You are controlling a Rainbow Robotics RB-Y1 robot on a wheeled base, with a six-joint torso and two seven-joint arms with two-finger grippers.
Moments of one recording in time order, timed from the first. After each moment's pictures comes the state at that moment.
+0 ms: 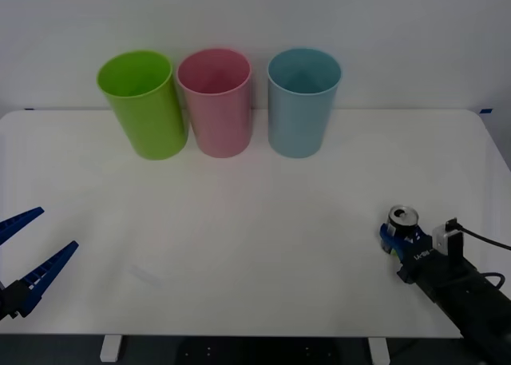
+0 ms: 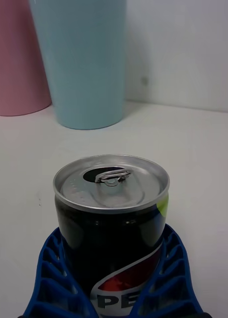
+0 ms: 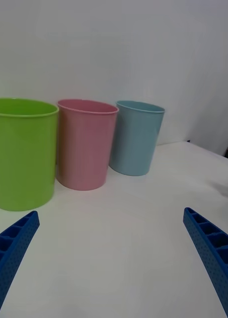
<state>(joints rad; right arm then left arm) 0.16 -0.34 -0.07 -1.41 0.94 -0.59 0.43 0.35 0.40 0.52 -1.66 -0.96 -1.22 0.00</state>
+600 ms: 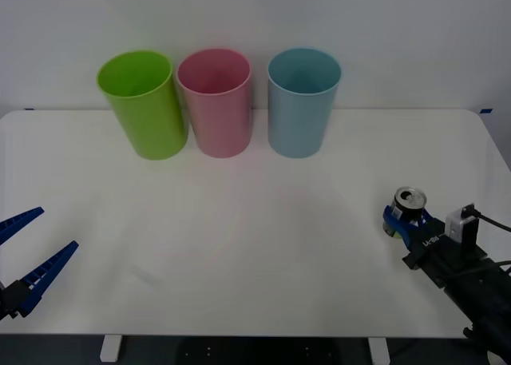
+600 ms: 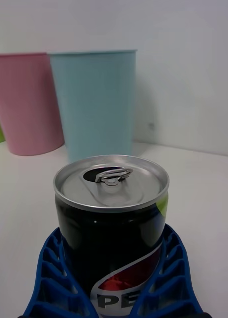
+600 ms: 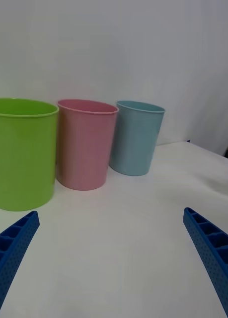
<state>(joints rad) 0.17 -0.35 -0.11 -1.53 0.94 -0.65 0.37 0.35 0.40 0.52 -1.66 -0.96 -1.22 0.00</state>
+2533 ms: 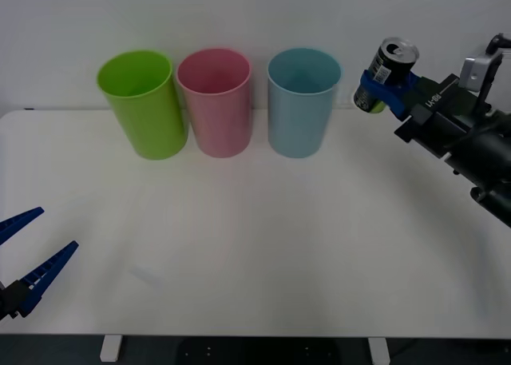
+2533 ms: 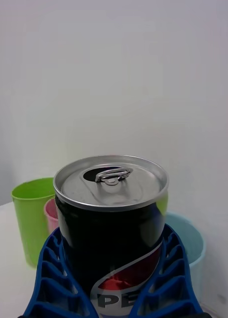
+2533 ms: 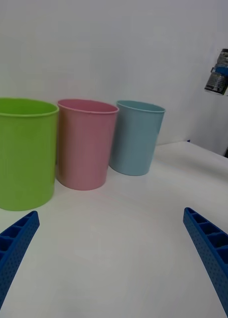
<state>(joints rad) -0.26 -0.50 -0.09 -1.70 1.15 -0.67 -0.21 0.35 0.40 0.52 -1.66 -0.96 -1.22 0.00</state>
